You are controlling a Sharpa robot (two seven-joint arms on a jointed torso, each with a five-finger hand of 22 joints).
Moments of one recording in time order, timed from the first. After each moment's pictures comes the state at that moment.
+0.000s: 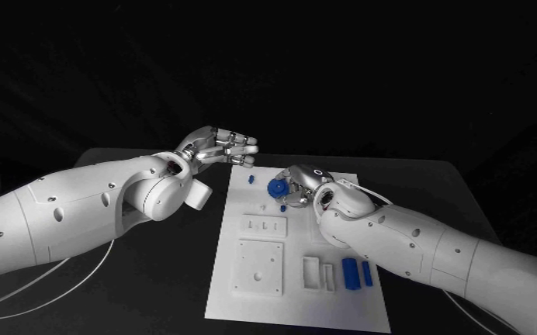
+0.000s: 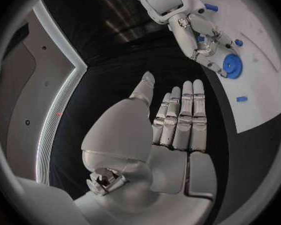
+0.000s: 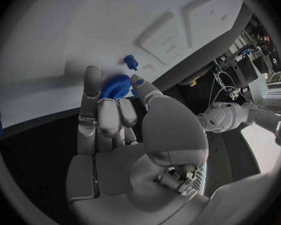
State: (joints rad) left arm 1.36 -0.83 -0.12 1.45 -0.25 -0.22 0.26; left_hand 1.39 0.01 -0.04 -0.05 0.05 0.92 0.16 0.07 0.07 1.08 0.13 0.06 0.06 1.16 0.11 0.07 0.07 0.08 0.98 0.10 0.32 0.08; right arm 1.08 -0.41 0.07 1.13 -1.62 -0.35 -0.25; right_hand 1.20 -0.10 0.28 -0.11 0.28 0.83 0.08 0.06 0.05 1.41 -0.04 1.11 1.31 1.46 -0.10 1.19 1.21 0.09 1.46 -0.11 0.33 1.01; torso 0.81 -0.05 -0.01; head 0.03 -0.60
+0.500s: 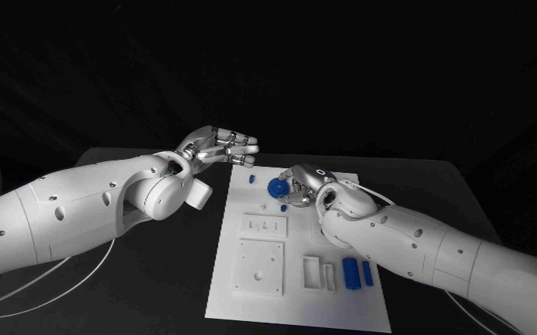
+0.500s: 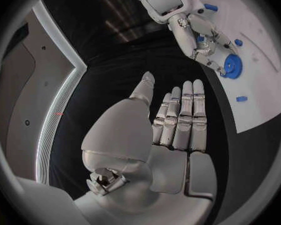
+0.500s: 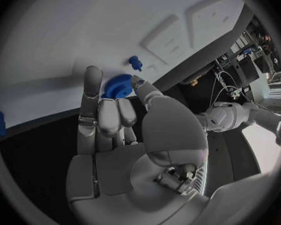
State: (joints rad) left arm 1.36 -0.83 -0.12 1.45 -0.25 -0.22 0.26; left_hand 1.39 0.01 -0.04 -0.05 0.05 0.92 0.17 0.07 0.07 1.08 0.13 0.06 0.06 1.16 0.11 0.07 0.07 0.08 0.98 0.10 0.32 0.08; right arm 1.07 -0.42 0.07 1.13 -1.61 -0.37 -0.25; right_hand 1.20 -0.10 0.28 -0.10 0.28 0.86 0.11 0.05 0.06 1.41 -0.01 1.11 1.31 1.47 -0.08 1.19 1.21 0.11 1.46 -0.10 0.33 1.01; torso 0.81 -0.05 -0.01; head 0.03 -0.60
